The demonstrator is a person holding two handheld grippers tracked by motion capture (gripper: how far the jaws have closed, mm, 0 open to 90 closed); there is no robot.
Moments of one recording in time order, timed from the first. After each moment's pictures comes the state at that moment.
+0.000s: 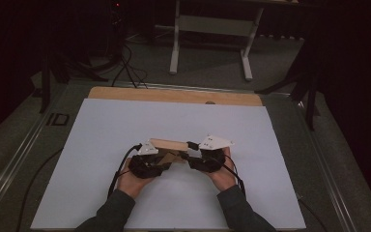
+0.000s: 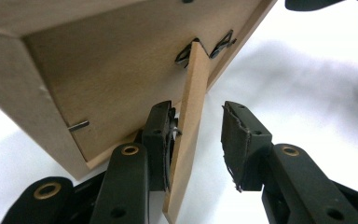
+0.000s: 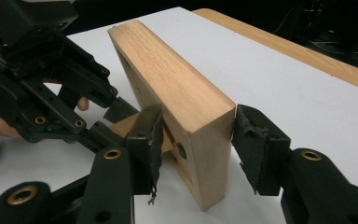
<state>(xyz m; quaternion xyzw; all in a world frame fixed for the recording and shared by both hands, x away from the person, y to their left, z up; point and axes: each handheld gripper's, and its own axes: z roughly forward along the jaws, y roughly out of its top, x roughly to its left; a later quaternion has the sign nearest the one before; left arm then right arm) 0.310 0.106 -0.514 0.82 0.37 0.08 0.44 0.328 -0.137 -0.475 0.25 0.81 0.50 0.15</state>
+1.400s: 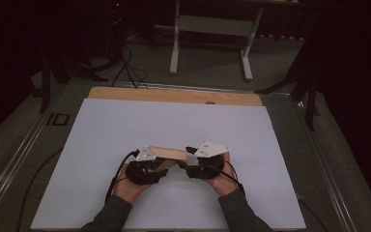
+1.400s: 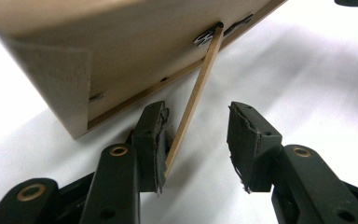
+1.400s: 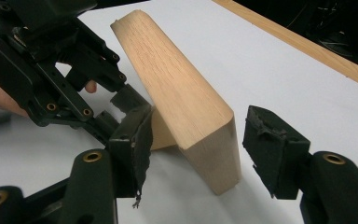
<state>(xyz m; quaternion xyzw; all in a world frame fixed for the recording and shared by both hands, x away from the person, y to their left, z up) 0.293 0.111 -0.518 0.83 0.38 0.09 0.41 0.309 -0.131 -0.471 0.21 0.84 0.47 0.16</state>
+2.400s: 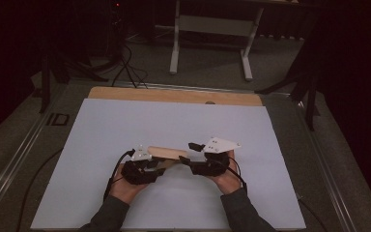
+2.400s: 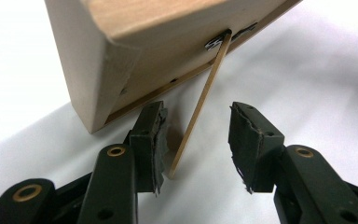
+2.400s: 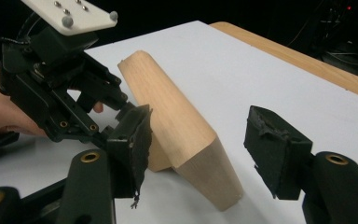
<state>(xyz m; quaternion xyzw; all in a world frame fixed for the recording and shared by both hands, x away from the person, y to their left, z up) 0.291 0.120 -0.514 0.82 0.38 0.09 0.42 0.312 -0.145 -0.459 0.23 0.81 0.52 0.13</state>
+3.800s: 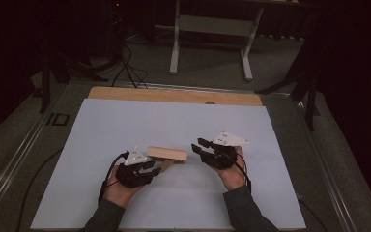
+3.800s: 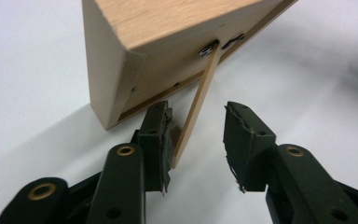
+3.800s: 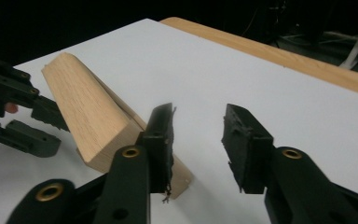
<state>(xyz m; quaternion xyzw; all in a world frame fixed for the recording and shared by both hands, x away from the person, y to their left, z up) 0.274 0.129 -0.501 0.81 0.38 0.12 0.43 0.329 -0.166 -0.463 0.31 0.78 0.51 0.16</state>
